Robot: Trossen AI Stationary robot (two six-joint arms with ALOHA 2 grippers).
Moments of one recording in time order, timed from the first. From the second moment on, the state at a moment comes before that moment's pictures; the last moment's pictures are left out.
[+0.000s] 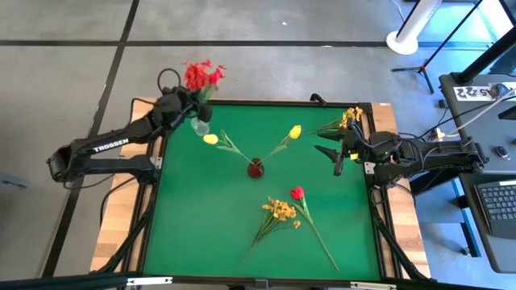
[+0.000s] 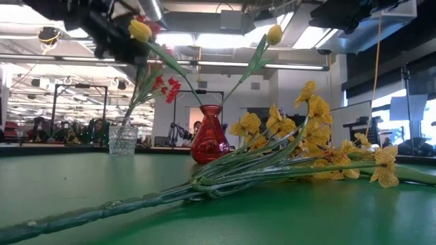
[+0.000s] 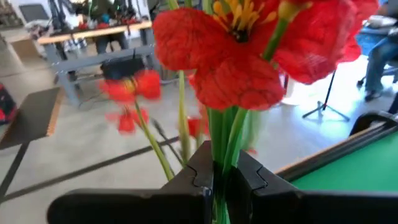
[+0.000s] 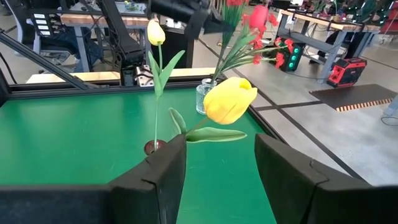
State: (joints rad) left arm 0.58 0.92 0.62 0.06 -0.62 -0.05; right arm 0.08 0.68 0.68 -0.19 0.37 -0.01
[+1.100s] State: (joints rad) left arm 0.42 0.92 0.84 -0.44 -0.76 -0.13; right arm 0.08 0.68 0.68 -0.18 0.37 -0.01
